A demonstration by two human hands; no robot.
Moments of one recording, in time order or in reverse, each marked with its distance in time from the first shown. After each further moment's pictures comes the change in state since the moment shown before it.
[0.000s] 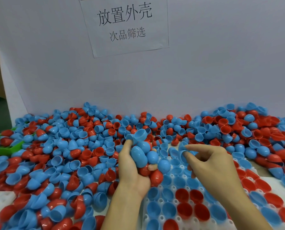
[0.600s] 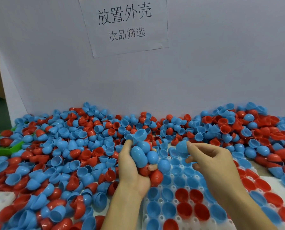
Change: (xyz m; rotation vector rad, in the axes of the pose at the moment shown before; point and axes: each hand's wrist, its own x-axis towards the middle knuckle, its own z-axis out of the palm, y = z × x) left_hand -0.002 0.001 0.001 0.006 0.016 -0.006; right_hand 0.000 -0.003 0.001 0.339 0.013 0.116
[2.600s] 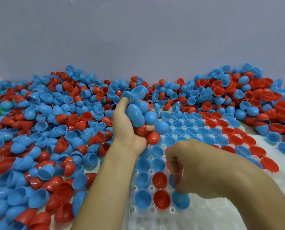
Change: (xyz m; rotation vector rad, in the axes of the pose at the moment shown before) left_hand -0.004 -0.012 0.006 0.055 -0.079 0.025; right_hand -0.049 -0.017 -0.004 -1.189 -0.726 0.007
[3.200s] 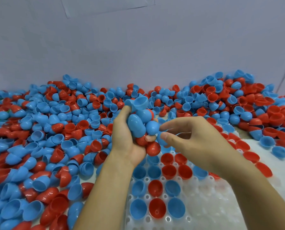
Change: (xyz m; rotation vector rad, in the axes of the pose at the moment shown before) left_hand -0.007 -0.002 0.007 0.064 -0.083 -0.054; right_hand 0.021 0.024 -0.008 0.670 0.467 -0.123
